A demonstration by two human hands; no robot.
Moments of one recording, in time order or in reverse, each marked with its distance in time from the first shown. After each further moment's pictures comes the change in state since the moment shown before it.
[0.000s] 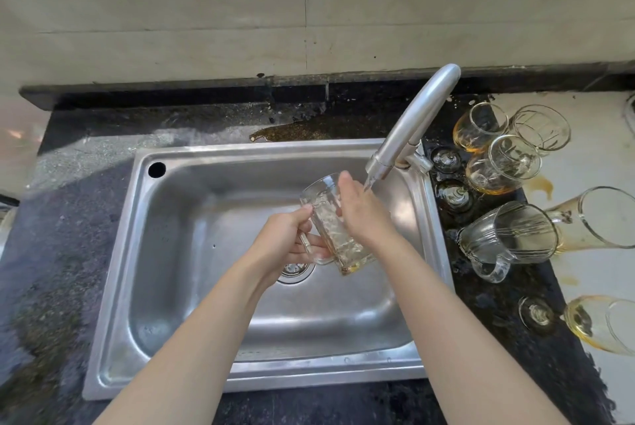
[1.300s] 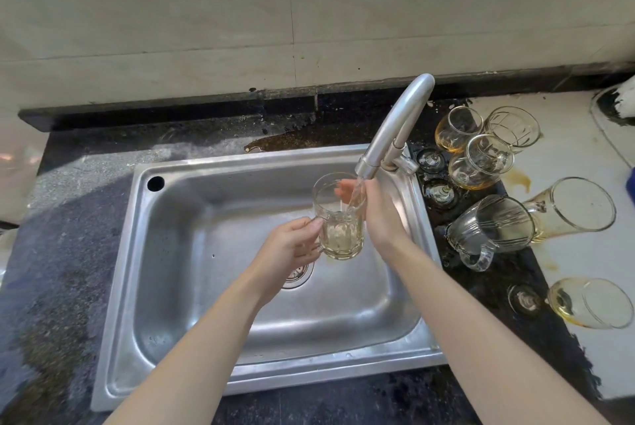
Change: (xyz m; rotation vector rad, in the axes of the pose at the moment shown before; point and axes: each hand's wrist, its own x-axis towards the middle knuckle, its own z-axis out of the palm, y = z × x) left_hand -0.002 -0.021 -0.008 -0.026 -0.321 0.219; right_hand -0.028 0.002 -0.020 0.788 0.079 0.095
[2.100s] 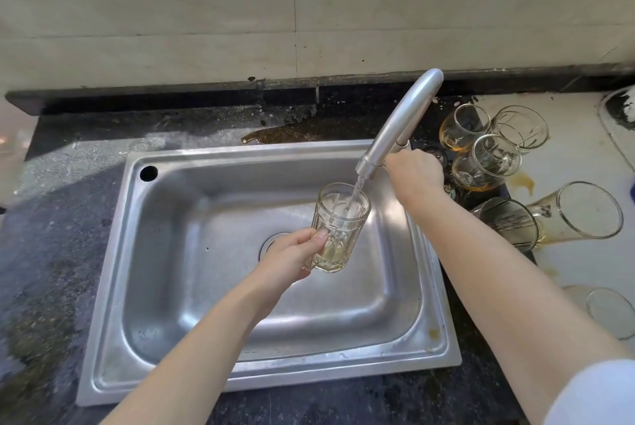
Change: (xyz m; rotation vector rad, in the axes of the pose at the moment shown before) left_hand -0.012 -0.008 0.013 0.141 0.072 -0.065; right_hand 0.072 -0.015 -0.052 -1.817 0.077 -0.246
